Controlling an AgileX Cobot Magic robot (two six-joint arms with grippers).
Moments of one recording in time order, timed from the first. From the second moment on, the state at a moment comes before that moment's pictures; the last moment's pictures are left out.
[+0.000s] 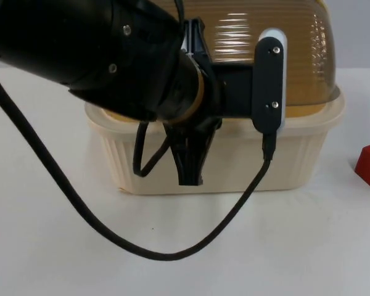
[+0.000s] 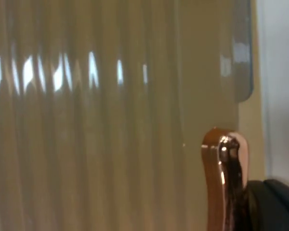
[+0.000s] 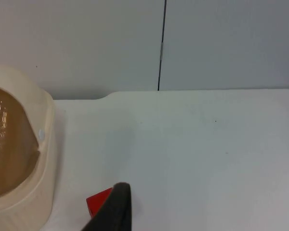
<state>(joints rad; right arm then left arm) 0.01 0.64 -0.95 -0.15 0.85 0.08 -0.84 1.83 -1.02 1.40 0.36 -0.37</state>
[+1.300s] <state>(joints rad) 0.01 0.64 -0.95 -0.15 0.85 0.07 -0.54 1.83 -1.45 -0.11 0.71 0.97</state>
